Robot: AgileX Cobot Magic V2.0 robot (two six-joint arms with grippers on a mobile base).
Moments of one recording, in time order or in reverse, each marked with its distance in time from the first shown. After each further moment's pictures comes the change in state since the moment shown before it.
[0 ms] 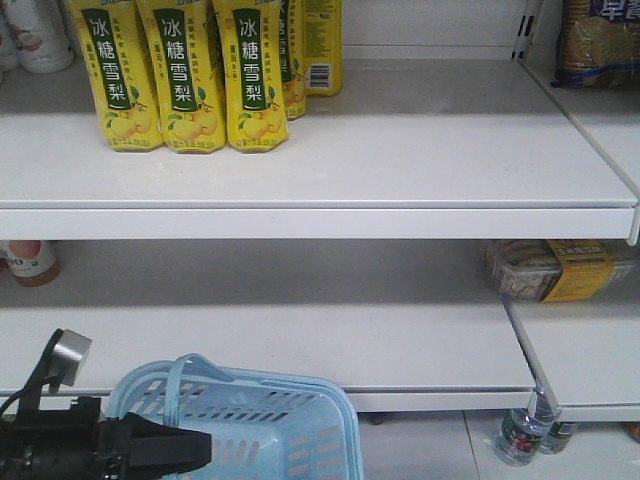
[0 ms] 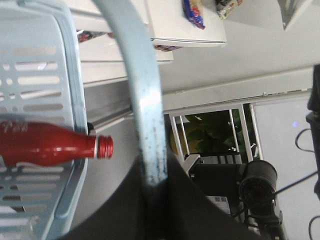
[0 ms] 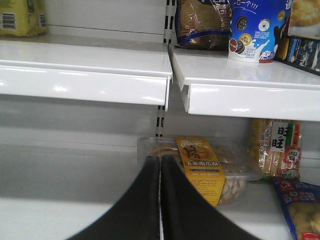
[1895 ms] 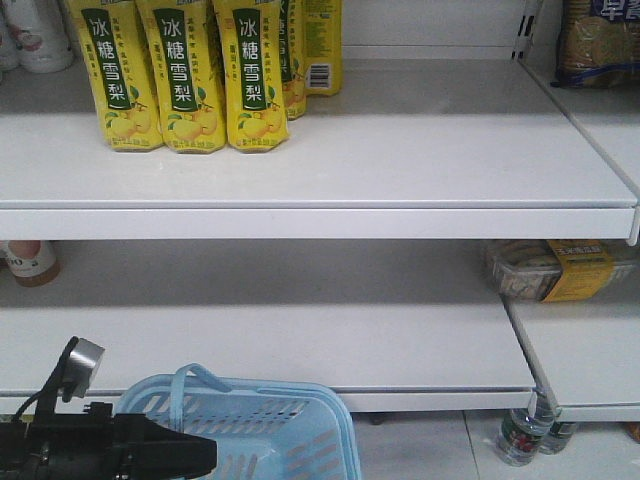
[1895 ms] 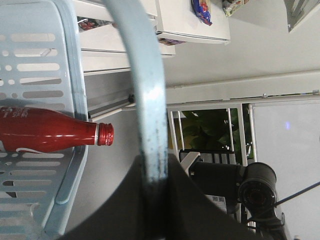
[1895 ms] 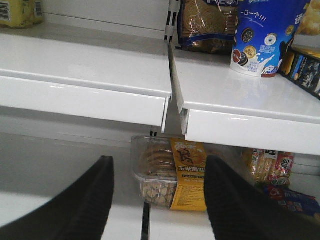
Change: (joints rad) left arm 0.000 0.131 0.000 -0.017 0.007 0.003; right arm 0.000 0.140 -0.127 -0.076 0.035 0.005
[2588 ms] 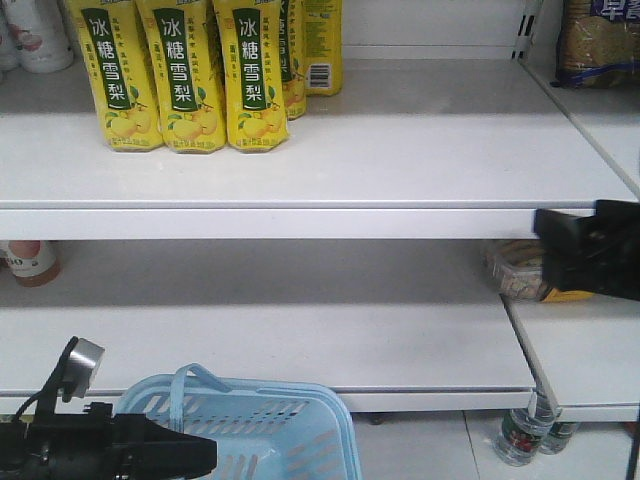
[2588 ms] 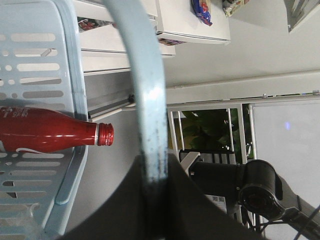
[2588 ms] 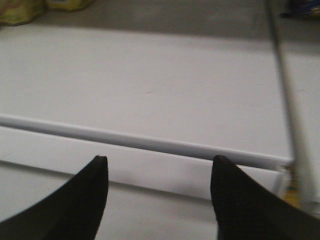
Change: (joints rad) left arm 0.000 0.000 0.000 0.000 0.000 -0.001; right arm 0.176 0.598 -0.399 0.060 0.072 0.085
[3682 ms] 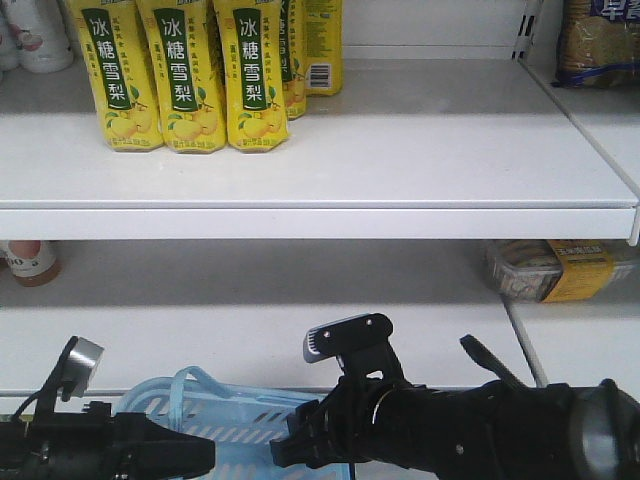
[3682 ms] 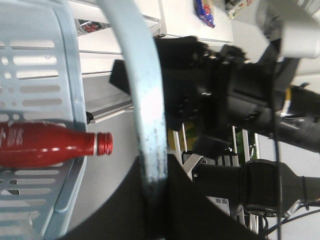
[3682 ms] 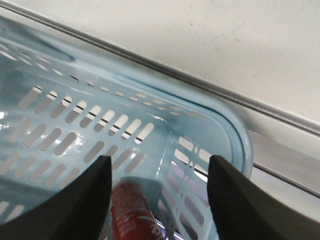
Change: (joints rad) left arm 0.000 0.000 -0.003 0.008 -0.009 -0.003; right arm 0.695 0.752 -0.003 0.120 -0.271 0.283
